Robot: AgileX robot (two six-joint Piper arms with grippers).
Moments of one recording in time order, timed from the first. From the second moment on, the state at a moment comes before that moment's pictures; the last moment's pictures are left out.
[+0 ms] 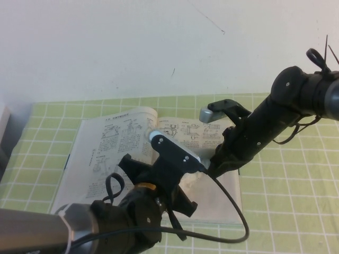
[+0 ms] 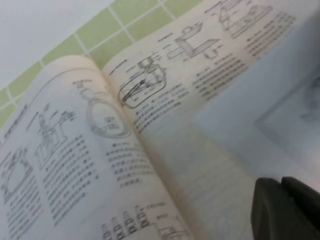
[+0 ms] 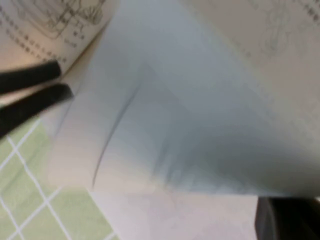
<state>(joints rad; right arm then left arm) 0.36 2.14 -1.52 0.66 0.97 -0.74 -0.87 1.74 -0.79 -1.11 -0.53 1.08</state>
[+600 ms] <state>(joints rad) 0.36 2.23 -1.52 1.12 0.91 -1.02 -0.76 1.64 -0.79 -1.33 -0.52 1.16</state>
